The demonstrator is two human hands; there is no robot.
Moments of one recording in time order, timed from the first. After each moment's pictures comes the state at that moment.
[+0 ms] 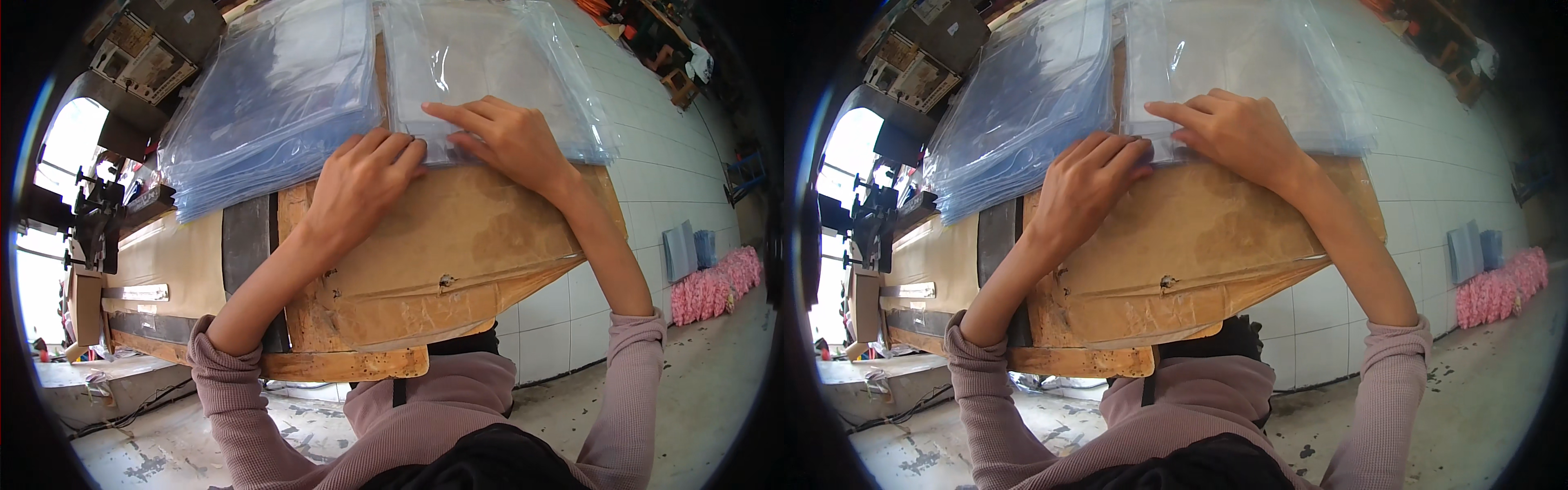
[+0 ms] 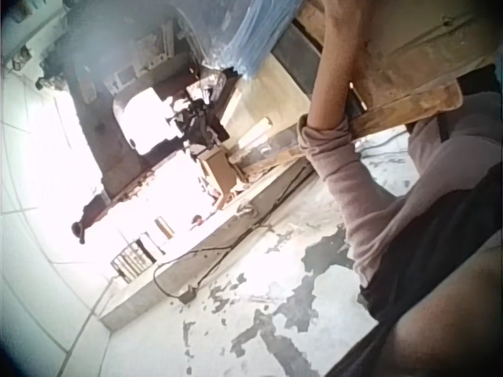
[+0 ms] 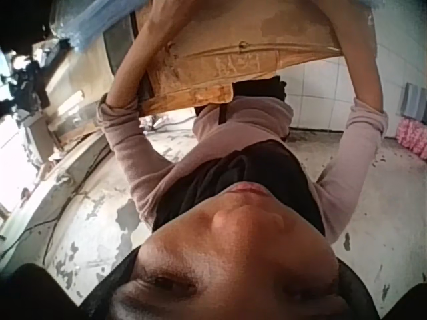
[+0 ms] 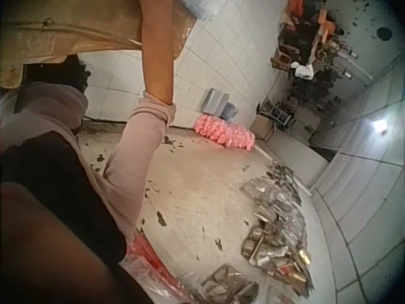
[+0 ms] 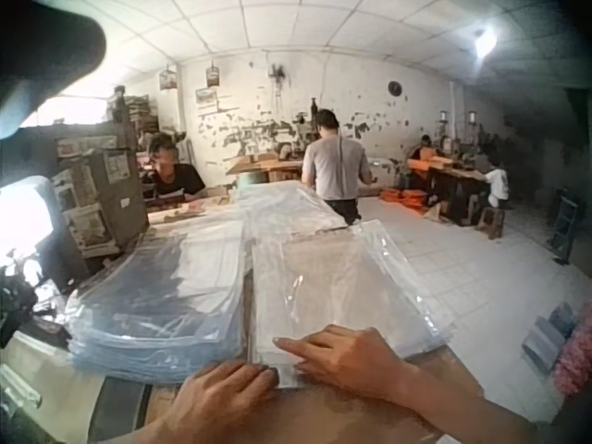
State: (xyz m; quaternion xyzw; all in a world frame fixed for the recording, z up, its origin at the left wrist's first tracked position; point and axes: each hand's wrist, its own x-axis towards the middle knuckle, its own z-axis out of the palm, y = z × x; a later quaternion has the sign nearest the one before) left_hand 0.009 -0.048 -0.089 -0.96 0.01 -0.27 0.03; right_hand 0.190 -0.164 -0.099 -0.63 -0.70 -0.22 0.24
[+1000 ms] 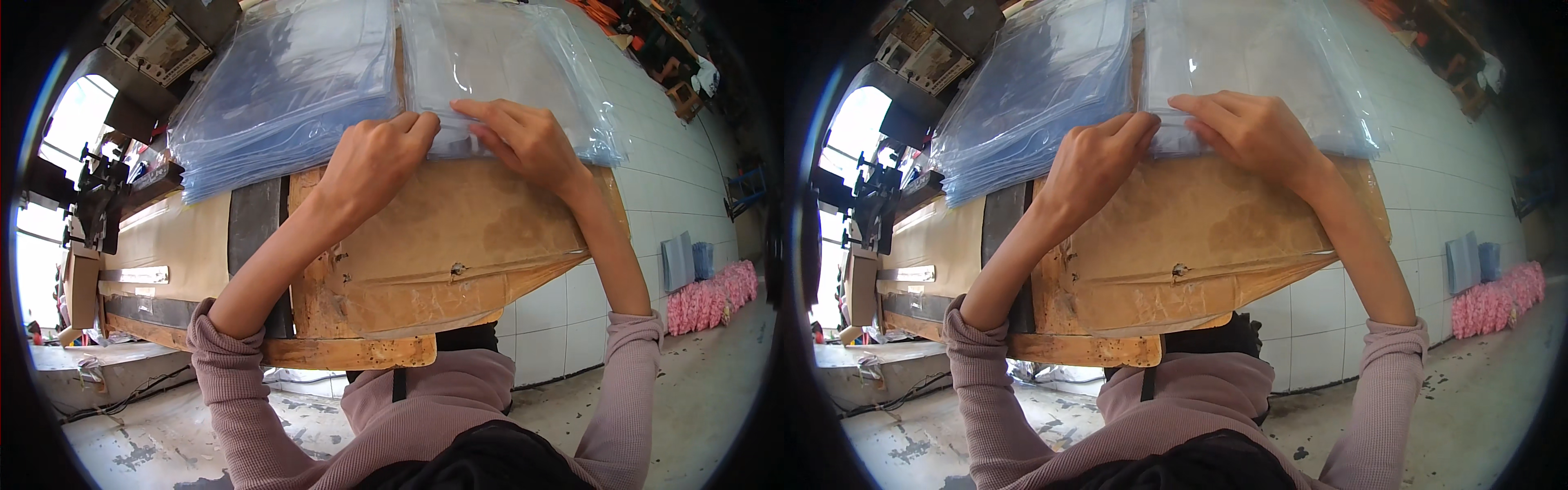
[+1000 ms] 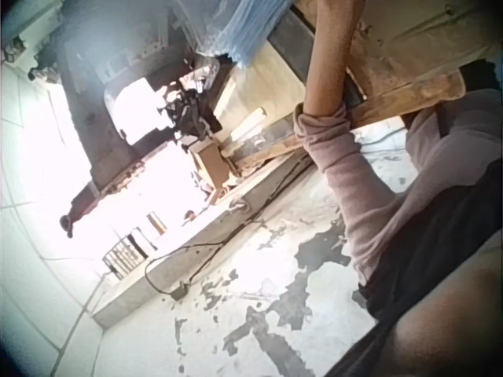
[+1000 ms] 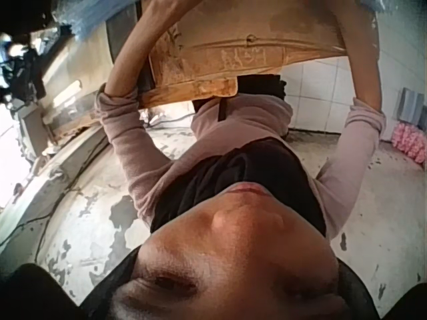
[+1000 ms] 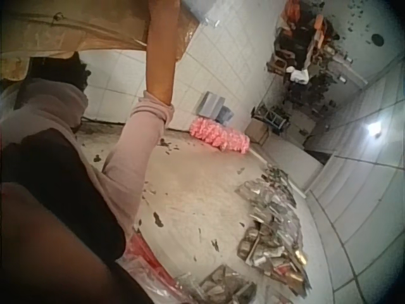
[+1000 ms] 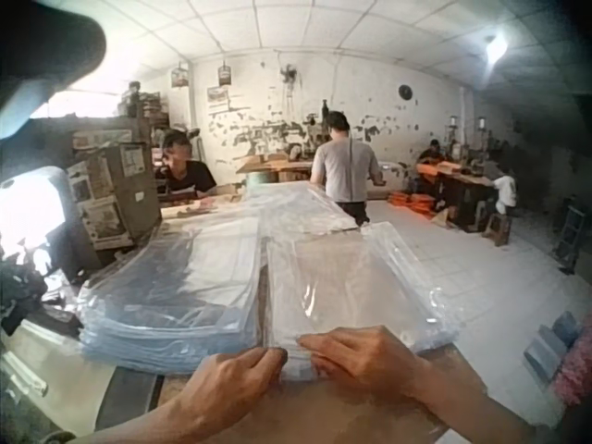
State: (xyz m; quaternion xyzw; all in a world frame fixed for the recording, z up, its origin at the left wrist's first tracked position) left_hand 0.012 -0.041 -0.084 -0.97 -0.03 -0.25 -0.02; right_hand 0.188 -0.169 -0.089 -0.55 -0.75 -0.21 0.30
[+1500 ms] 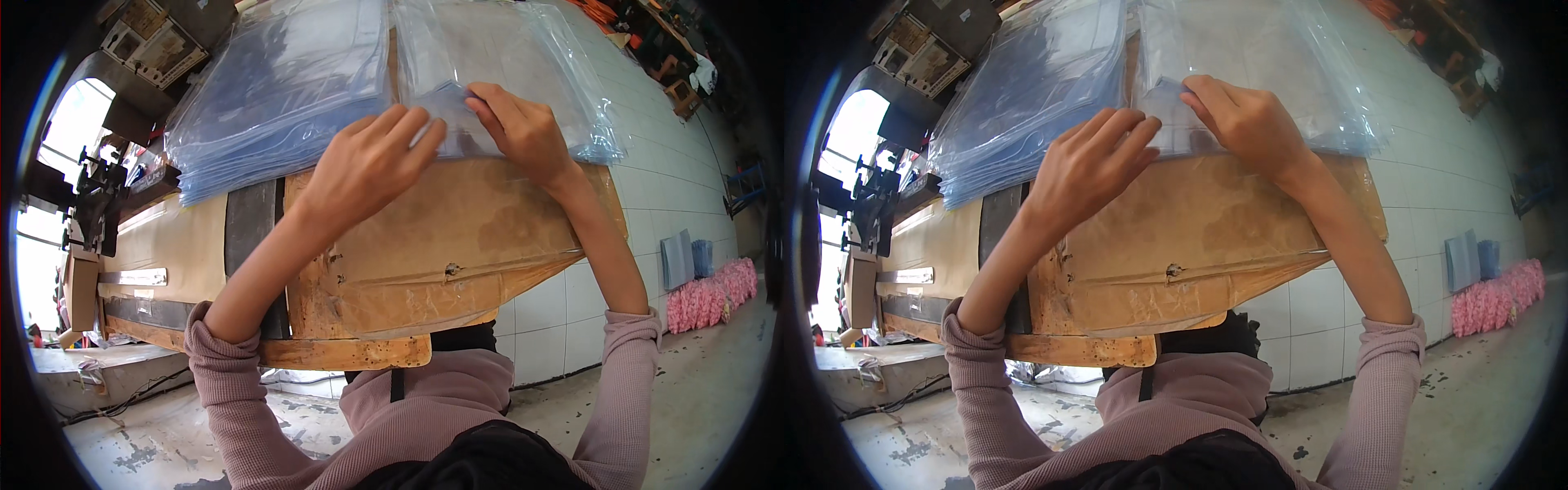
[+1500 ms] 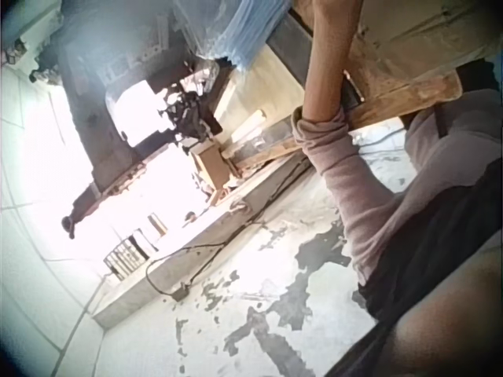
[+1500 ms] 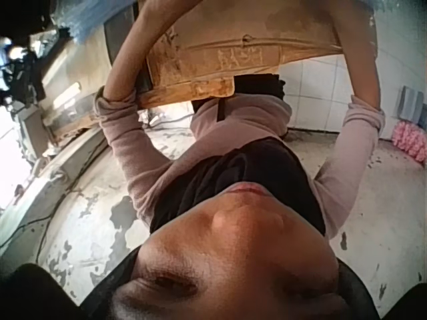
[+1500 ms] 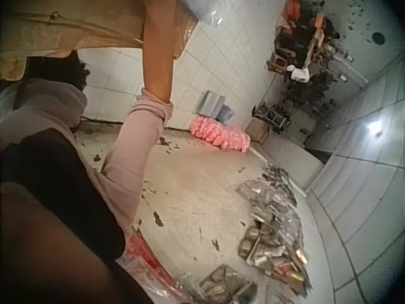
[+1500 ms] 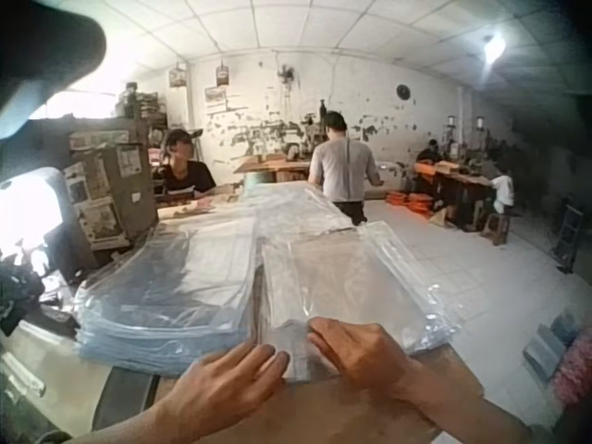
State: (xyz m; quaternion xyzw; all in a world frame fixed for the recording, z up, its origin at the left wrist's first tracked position) left_hand 0.010 -0.047 -0.079 -0.93 0.06 -0.36 0.06; right_hand 0.186 -0.160 -0.094 -0.57 -0.68 -0.31 0.34
